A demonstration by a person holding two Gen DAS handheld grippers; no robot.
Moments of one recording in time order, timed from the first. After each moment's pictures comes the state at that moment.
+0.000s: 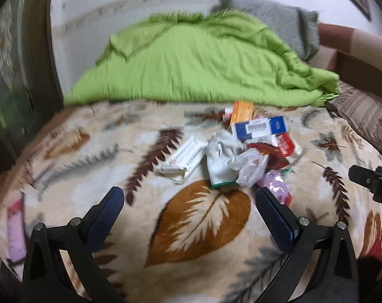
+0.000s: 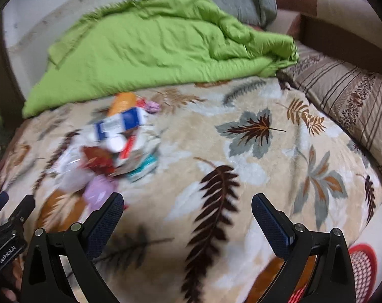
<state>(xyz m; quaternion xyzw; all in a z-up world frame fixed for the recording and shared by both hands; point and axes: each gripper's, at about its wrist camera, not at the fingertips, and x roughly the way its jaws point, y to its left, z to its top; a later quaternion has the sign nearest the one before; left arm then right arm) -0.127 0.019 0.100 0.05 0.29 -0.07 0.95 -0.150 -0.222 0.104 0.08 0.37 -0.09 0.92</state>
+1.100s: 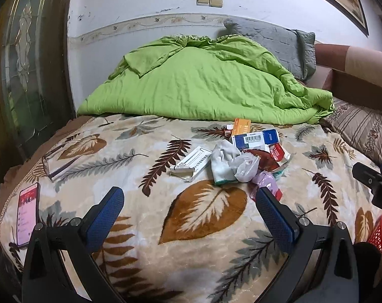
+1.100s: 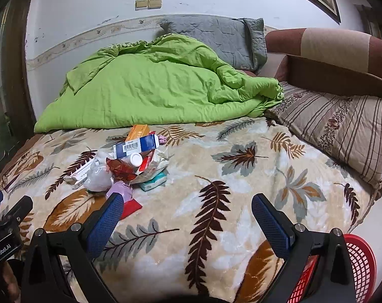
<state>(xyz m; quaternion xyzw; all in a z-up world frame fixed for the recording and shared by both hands) -0.178 0.043 0.101 0.02 0.25 -0.06 0.97 -0.211 -0.199 0.119 0.05 0.27 -0.12 0.95</state>
